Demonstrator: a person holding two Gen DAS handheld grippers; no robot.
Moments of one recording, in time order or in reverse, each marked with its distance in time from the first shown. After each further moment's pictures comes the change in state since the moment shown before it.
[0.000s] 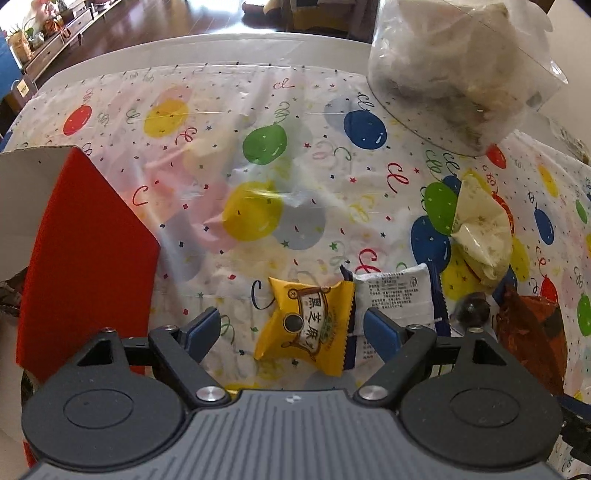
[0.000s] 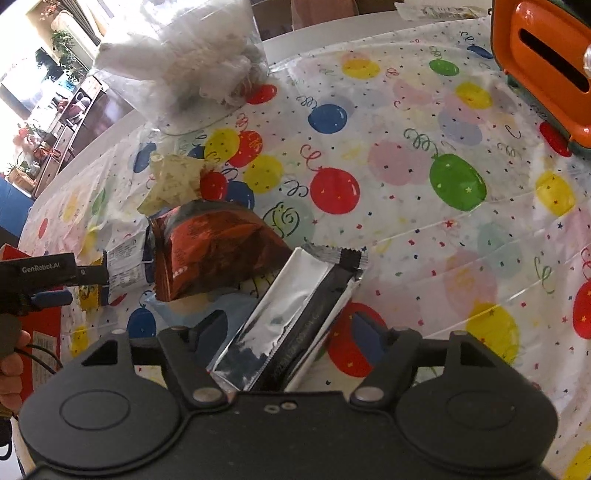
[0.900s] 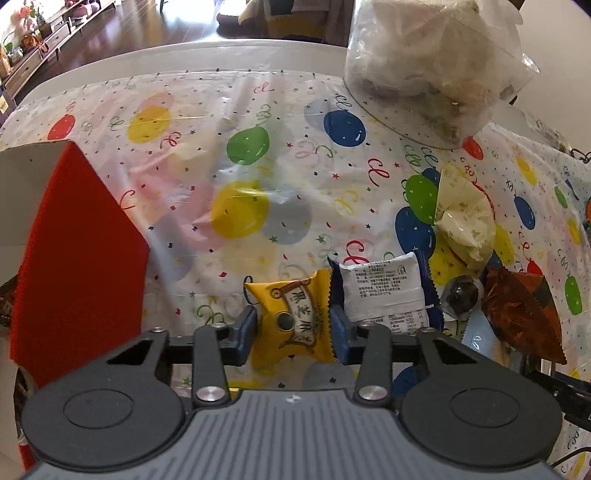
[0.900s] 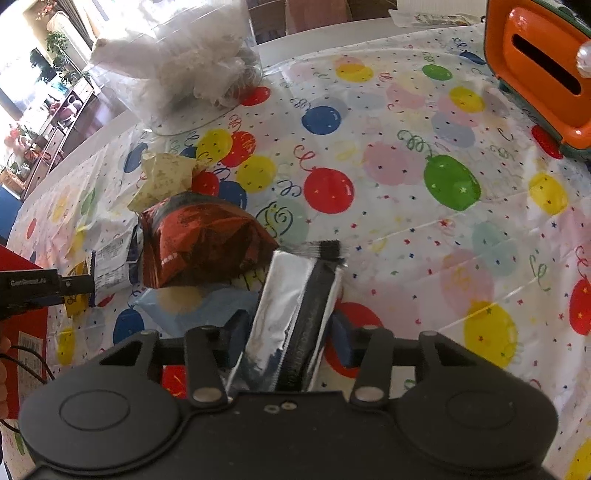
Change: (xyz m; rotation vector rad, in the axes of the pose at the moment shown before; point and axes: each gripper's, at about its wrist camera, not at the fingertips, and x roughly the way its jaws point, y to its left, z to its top) left arm -0.005 0.007 -0.011 0.056 -0.030 -0.067; right arm 0.003 0.002 -0.008 -0.004 -0.037 -0.043
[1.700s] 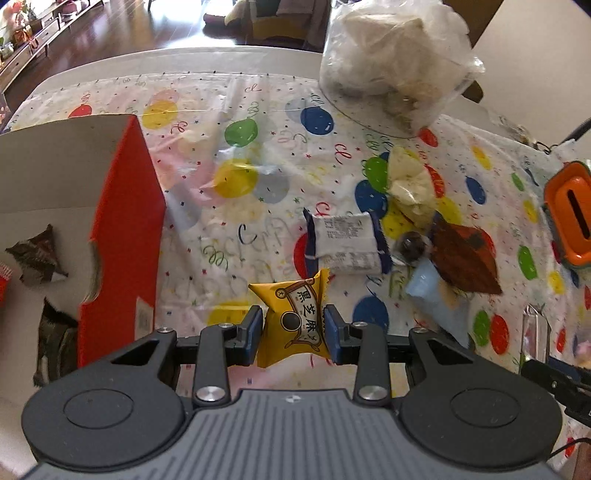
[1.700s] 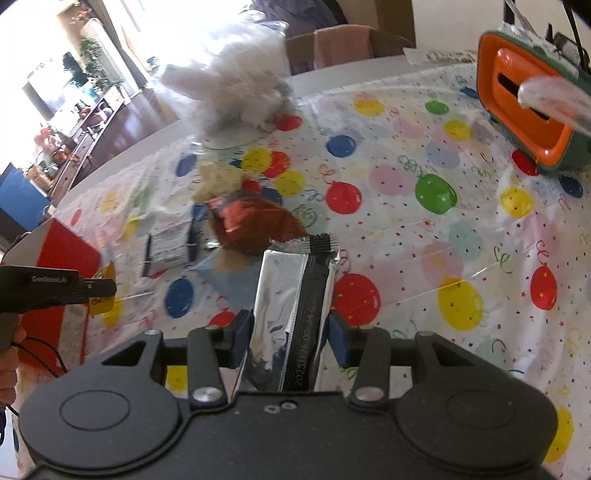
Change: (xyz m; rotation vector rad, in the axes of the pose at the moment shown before) left arm -0.065 0.000 -0.039 0.010 0.005 -0.073; right arm -0.076 0.011 -0.035 -0.071 -0.081 0.065
